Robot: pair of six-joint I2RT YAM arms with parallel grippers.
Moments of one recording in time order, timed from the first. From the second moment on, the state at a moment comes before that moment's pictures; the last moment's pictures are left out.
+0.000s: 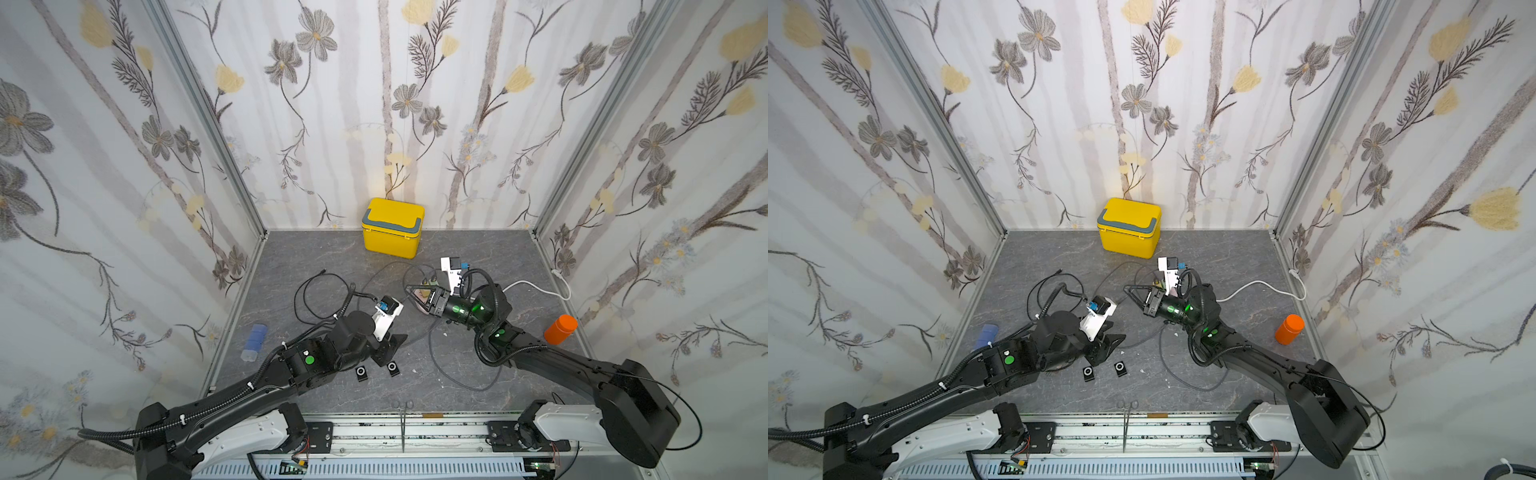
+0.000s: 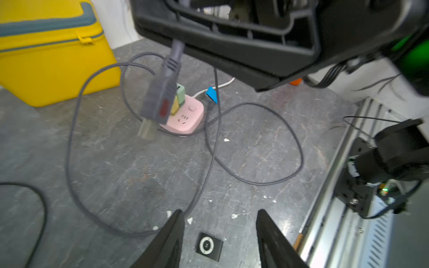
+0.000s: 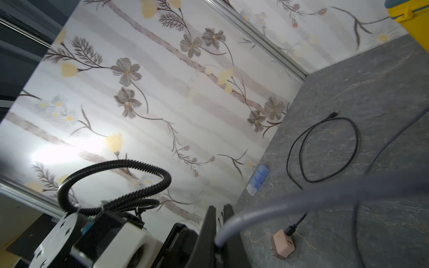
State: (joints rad) left arm -1.04 0.95 0.78 -0.35 -0.16 -0.16; right arm 0.70 1.26 0.69 0.64 -0.46 1.00
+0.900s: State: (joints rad) left arm -1.14 1.06 0.65 0.09 -0.64 0.34; right arm 0.79 1.23 0.82 0.16 -0.31 0.90
